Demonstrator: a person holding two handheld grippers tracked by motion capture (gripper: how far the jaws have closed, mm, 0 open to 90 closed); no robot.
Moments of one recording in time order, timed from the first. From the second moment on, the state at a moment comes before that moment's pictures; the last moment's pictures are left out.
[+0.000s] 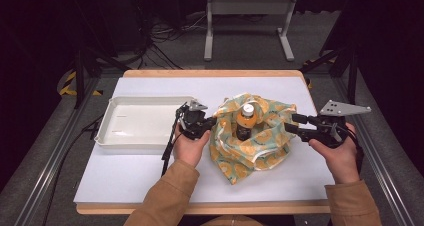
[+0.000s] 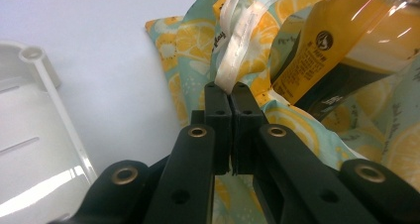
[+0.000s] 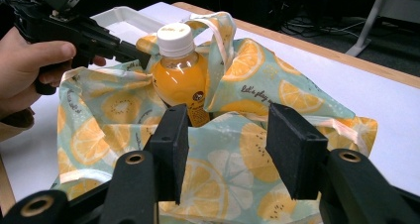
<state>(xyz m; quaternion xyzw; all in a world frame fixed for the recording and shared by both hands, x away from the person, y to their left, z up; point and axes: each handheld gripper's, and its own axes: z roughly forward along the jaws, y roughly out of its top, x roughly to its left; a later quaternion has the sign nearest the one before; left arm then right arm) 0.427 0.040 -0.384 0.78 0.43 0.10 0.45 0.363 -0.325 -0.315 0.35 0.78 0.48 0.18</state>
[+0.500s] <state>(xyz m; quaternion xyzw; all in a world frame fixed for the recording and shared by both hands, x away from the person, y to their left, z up) 0.416 0.055 -0.370 0.78 0.40 0.09 0.48 0.363 -0.326 -0.315 0.35 0.78 0.48 0.18</state>
